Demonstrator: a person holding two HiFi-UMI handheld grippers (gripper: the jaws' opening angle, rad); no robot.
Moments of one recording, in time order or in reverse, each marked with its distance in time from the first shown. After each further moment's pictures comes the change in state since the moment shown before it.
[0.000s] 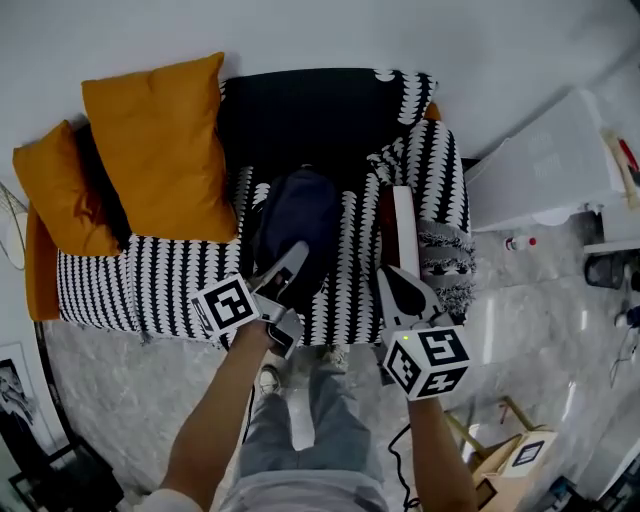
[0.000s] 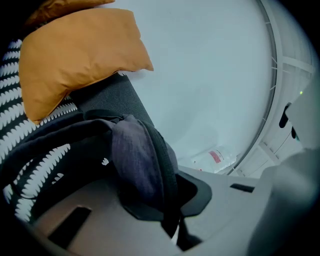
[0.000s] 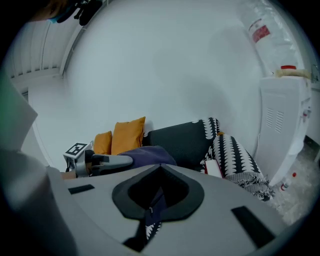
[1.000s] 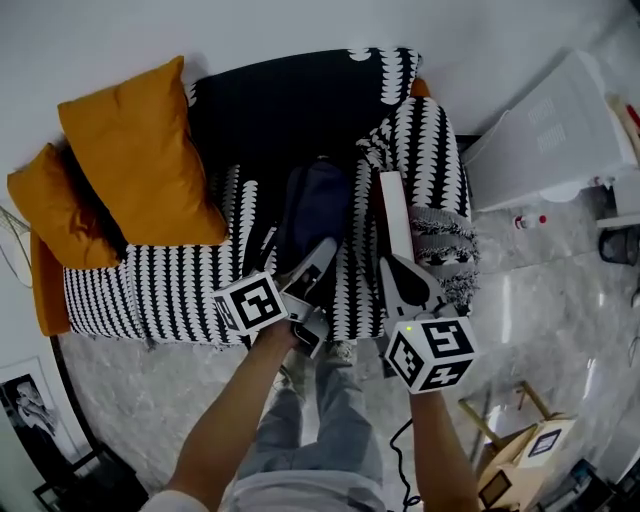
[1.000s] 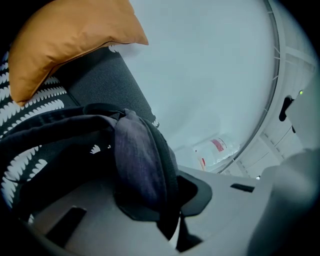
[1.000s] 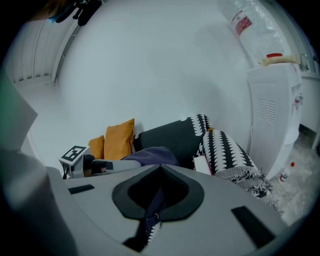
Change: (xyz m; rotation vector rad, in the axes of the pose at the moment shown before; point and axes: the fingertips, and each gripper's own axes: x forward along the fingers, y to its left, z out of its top) left arm 0.065 -0.004 -0.055 0.018 0.096 0.002; right arm 0.006 -0.048 -0.013 0.083 -0.020 -0.036
